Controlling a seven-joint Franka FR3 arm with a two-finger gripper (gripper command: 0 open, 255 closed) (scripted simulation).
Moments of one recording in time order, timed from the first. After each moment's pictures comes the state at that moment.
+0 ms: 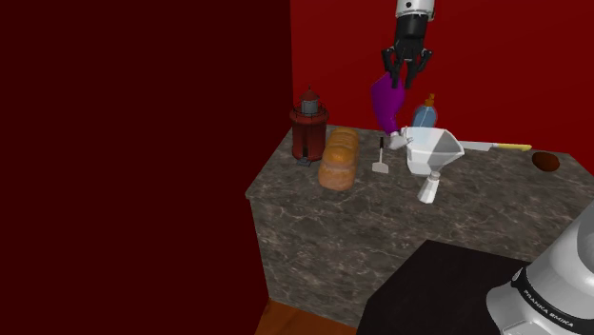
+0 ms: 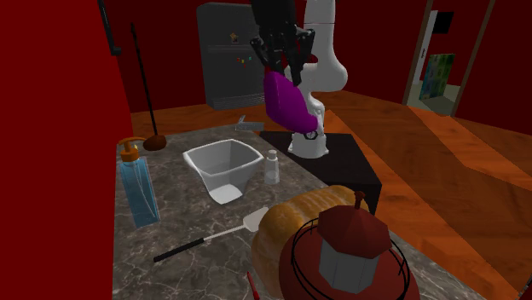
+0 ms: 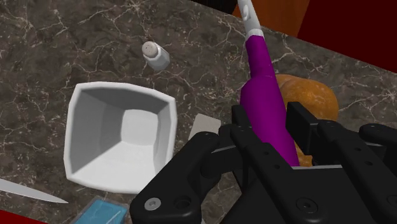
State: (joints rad) arm -0.07 0.05 -0.23 -1.64 0.18 1.41 0.28
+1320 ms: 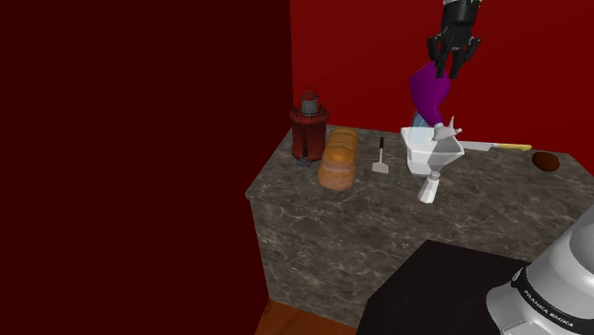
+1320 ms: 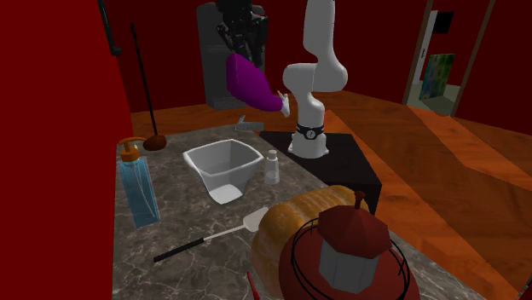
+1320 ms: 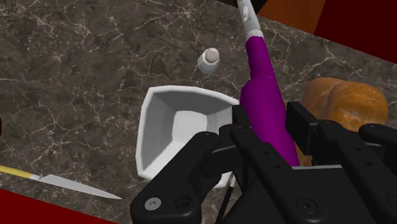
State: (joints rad) arm -0.16 -0.05 -0.32 -1.68 0.10 1.33 0.11
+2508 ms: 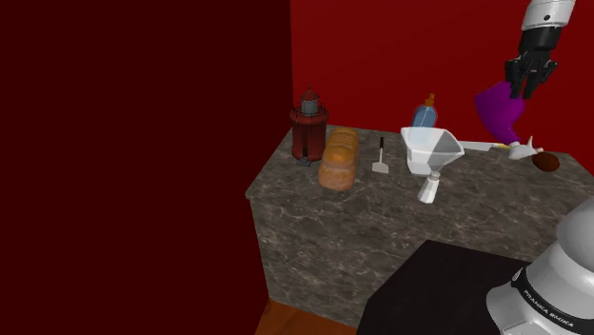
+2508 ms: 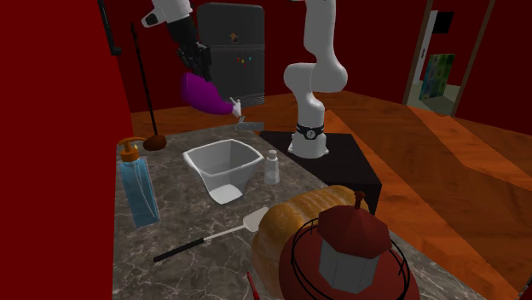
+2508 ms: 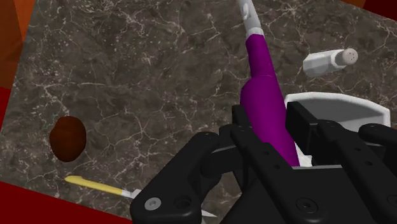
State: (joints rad) arm -0.35 -0.07 -0.55 -1.85 -0.06 1.46 -0.31
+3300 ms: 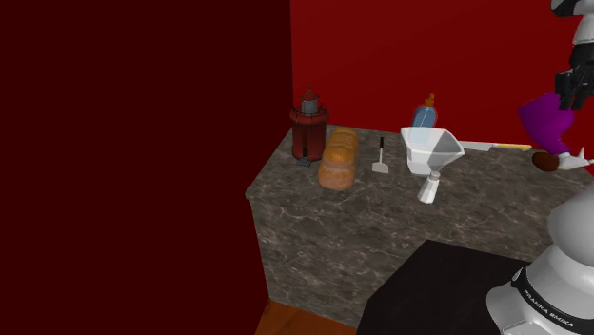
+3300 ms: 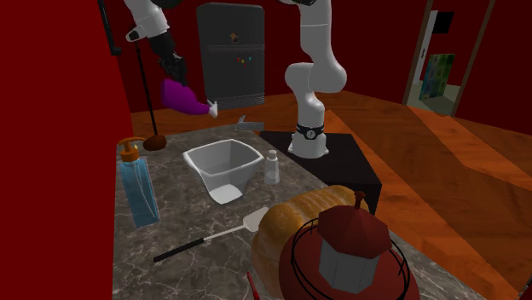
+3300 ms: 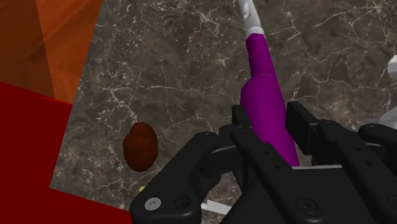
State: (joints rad) arm -0.52 0.14 -0.70 -1.73 -0.03 1.54 -0.65
